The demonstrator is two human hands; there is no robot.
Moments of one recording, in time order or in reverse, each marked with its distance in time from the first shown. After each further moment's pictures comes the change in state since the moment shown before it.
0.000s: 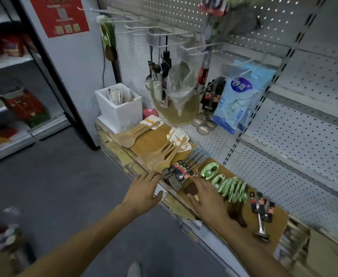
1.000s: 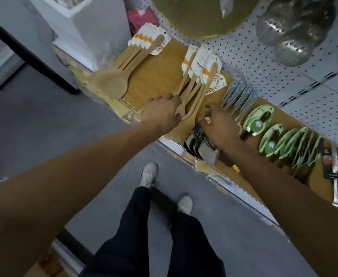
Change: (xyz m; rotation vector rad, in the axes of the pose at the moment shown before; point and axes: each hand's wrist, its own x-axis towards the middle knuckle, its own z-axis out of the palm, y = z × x) left_hand 0.316 -0.197 0.165 0.069 -0.224 0.011; right_hand 0.325 0.063 0.221 0.203 -0.105 0.377
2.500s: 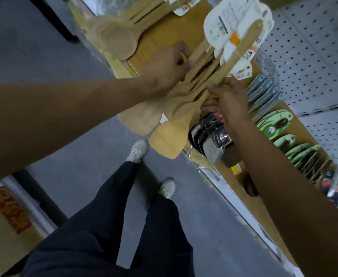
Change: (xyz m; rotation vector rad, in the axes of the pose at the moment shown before) left_hand 0.034 -0.050 0.001 -0.702 0.152 -0.163; right_hand 0.051 -0.034 0.019 0.989 -0.109 0.287
